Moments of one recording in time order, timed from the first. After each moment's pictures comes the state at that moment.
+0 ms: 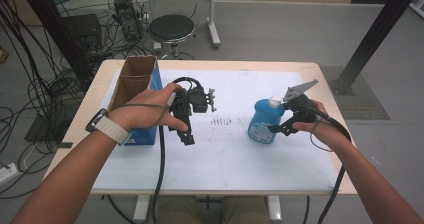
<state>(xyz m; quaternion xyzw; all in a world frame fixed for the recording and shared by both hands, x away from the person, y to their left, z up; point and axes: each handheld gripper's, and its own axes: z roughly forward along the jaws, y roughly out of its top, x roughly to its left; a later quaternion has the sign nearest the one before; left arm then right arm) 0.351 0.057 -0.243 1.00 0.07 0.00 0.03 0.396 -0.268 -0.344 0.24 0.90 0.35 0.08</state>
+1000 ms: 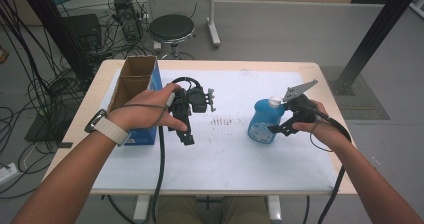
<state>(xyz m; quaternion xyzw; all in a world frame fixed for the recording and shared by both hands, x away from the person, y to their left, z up) 0.351 0.059 -0.243 1.00 0.07 0.01 0.03 0.395 -0.268 -0.344 0.24 0.90 0.34 0.08</state>
